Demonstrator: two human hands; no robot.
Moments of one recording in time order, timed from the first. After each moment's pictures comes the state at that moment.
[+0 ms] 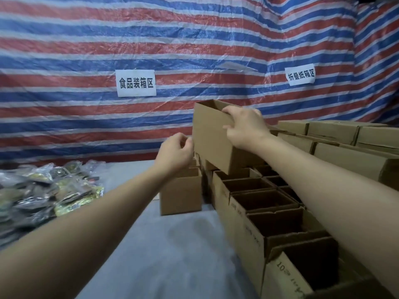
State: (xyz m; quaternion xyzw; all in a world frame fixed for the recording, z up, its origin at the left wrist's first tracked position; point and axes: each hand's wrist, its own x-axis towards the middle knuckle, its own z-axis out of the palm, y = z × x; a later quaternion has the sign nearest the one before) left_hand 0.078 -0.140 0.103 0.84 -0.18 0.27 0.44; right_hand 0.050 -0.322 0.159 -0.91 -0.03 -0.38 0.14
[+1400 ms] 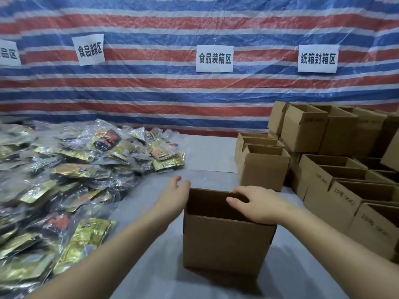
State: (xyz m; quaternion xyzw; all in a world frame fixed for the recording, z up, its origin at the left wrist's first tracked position) left_hand -0.001 0.111 -0.051 0.83 0.08 0.07 0.55; right_hand 0.017 -0.119 -0.023 -0.98 -0.16 0.03 0.10
